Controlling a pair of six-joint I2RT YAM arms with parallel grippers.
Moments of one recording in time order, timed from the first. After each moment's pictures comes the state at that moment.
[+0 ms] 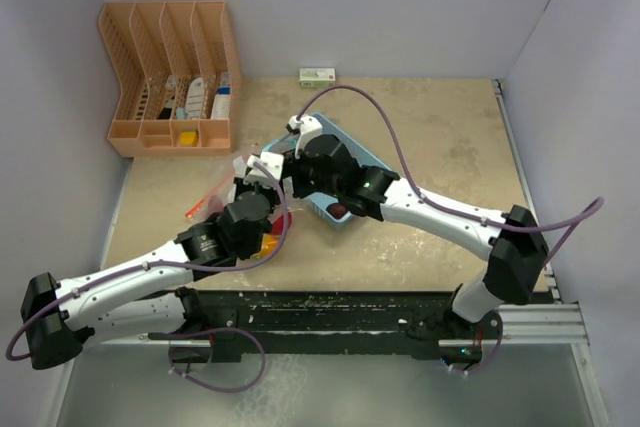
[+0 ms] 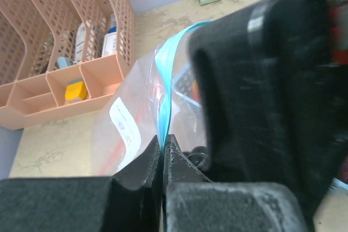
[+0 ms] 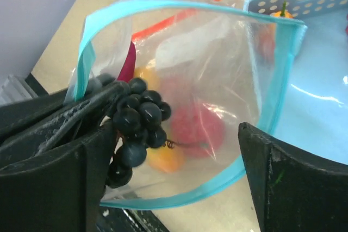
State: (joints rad) left arm -1.03 0.96 0.73 -0.04 -0.97 0.01; right arm 0.98 1.60 1.31 -0.18 0.08 0.45
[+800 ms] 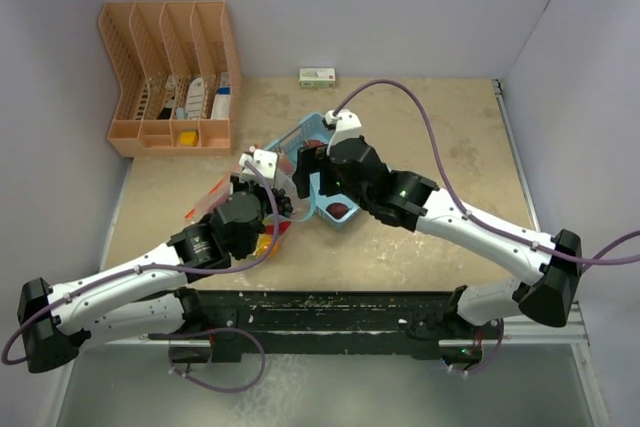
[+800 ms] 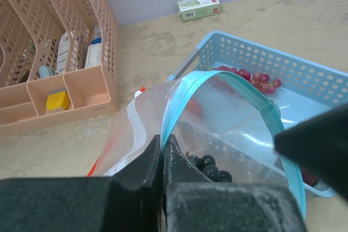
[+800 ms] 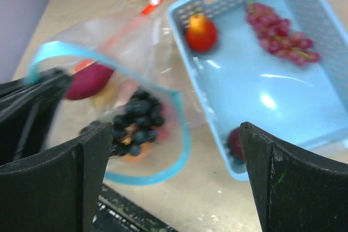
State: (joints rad) left arm -1.03 0.92 0.74 0.00 -0.92 -0.02; right arm 1.00 1.37 1.29 -0.38 0.36 0.50
